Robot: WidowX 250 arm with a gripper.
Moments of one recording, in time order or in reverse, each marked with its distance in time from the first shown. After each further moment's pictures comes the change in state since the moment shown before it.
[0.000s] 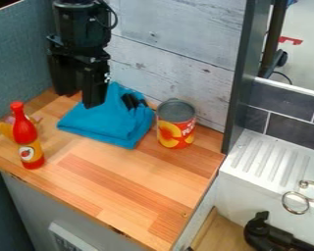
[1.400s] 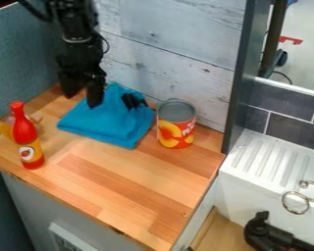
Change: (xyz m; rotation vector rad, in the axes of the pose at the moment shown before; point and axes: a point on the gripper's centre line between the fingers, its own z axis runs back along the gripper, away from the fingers) arm 0.079 0.101 -0.067 0.075 -0.106 0.118
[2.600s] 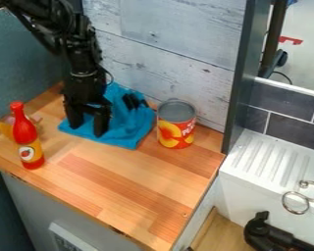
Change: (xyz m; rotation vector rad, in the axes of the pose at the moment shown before) arm -0.003 -0.016 -0.058 -0.119 0.107 0.055
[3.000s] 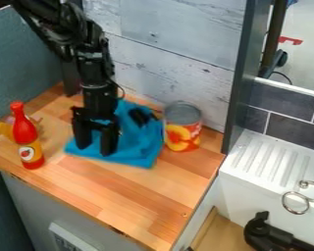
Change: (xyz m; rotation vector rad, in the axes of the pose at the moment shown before) arm -0.039 -0.049 -0.008 -0.082 0.143 -0.065
